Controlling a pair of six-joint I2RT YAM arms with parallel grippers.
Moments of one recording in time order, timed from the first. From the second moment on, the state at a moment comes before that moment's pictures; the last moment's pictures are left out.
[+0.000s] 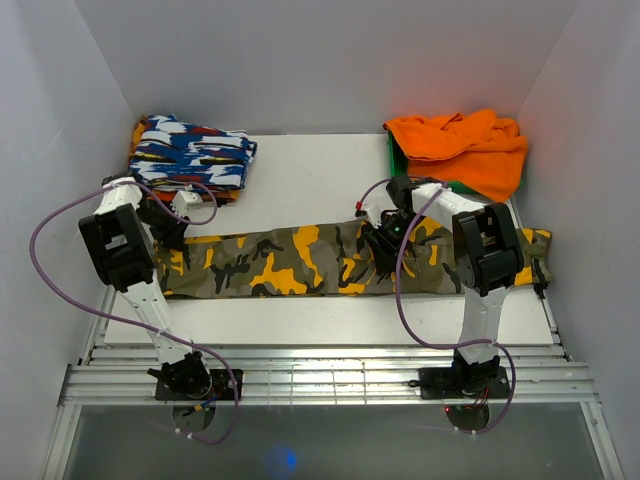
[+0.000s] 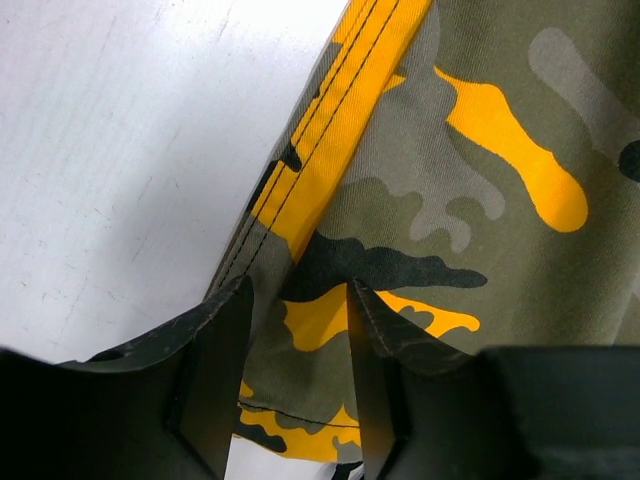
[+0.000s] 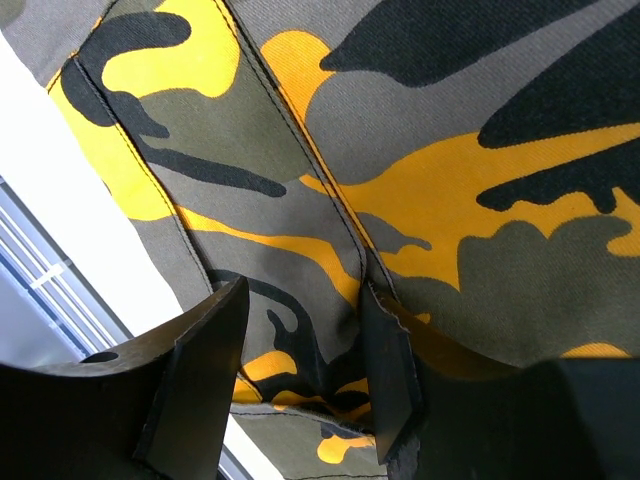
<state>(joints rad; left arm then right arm) 0.38 2.12 1.65 -1.12 0.45 1.37 0.35 2.00 1.40 -0.98 -0.54 -0.59</state>
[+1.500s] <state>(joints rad) 0.39 2.13 1.69 -0.97 0.49 1.24 0.36 2.01 1.42 -0.99 -0.54 -0.59</state>
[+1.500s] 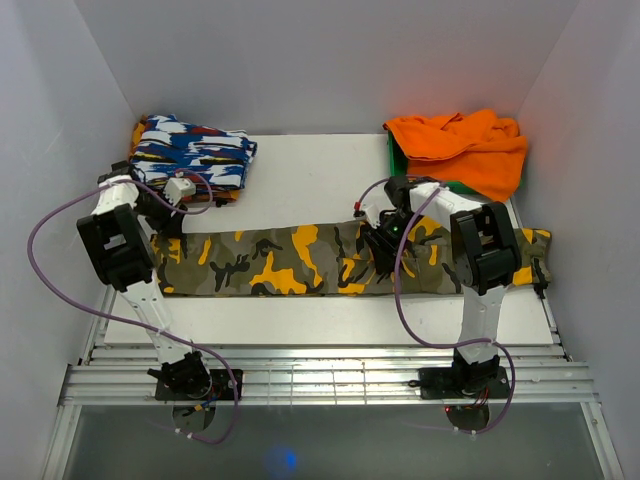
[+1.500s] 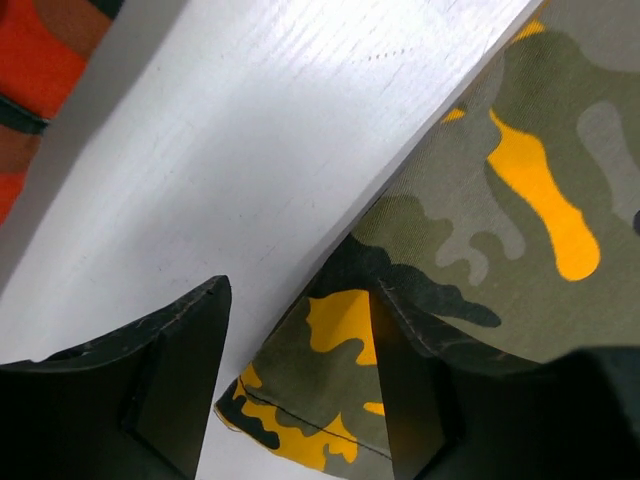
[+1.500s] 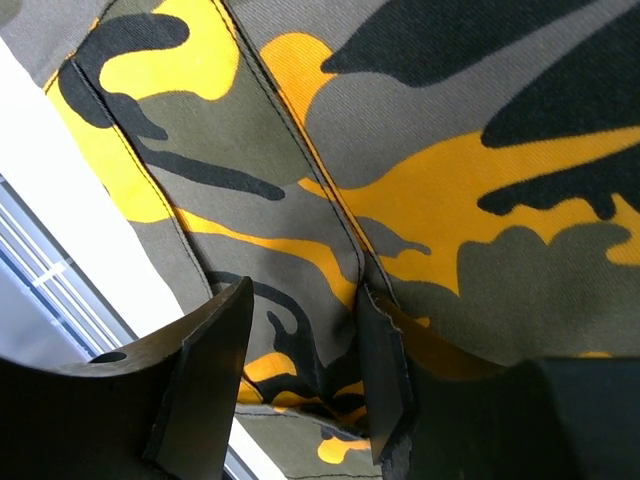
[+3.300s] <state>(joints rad) -0.19 1.68 1.38 -0.19 0.53 0.29 0.20 2.14 1.75 -1.12 -0.58 -0.75</state>
